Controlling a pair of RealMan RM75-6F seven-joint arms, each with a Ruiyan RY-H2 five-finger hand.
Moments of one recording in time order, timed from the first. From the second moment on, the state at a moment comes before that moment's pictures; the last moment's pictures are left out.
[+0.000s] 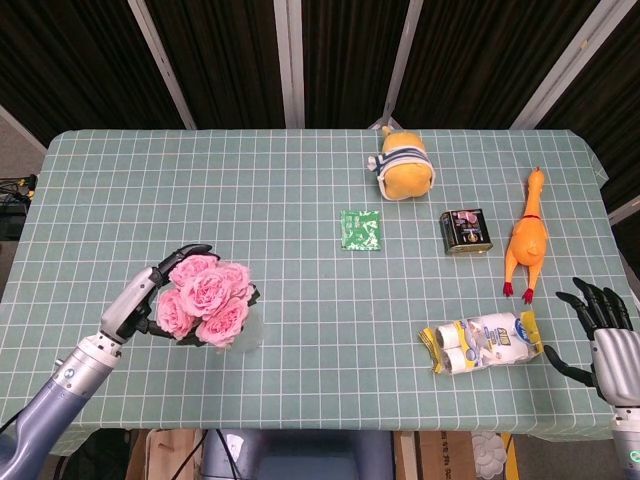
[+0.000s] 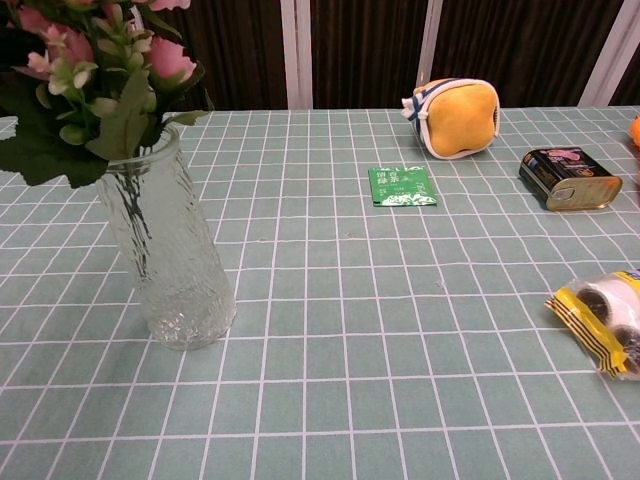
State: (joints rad) left arm -0.48 -1.03 -0.14 -1.99 1.53 1.13 -0.84; right arm 0.06 -1.07 0.07 -1.60 -1.53 1.51 0.21
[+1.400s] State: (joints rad) left arm -0.02 -1.01 0.02 -1.85 1.55 1.67 -0.02; right arm 0.06 -1.08 0.06 -1.60 -1.59 1.55 0.20
